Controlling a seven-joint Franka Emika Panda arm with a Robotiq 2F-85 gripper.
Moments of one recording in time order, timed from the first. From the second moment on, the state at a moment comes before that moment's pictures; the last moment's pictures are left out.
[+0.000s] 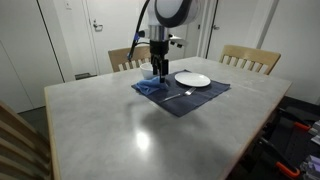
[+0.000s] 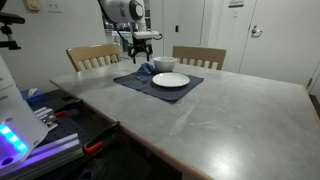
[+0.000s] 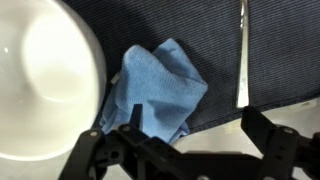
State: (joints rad) arm 0.14 0.56 0.14 -1.90 -0.17 2.46 -0.87
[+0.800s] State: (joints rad) arm 0.16 0.66 0.13 -1.83 -0.28 2.45 -0.73
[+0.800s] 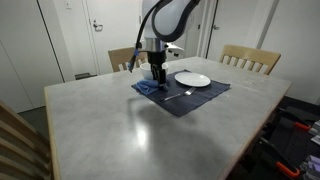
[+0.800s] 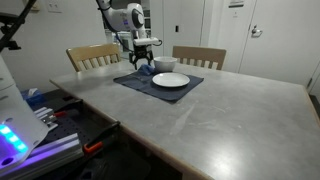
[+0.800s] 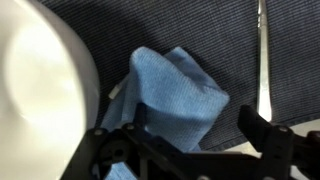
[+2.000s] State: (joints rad) arm 0.11 0.61 0.13 -1.78 -0.28 2.32 -0.72
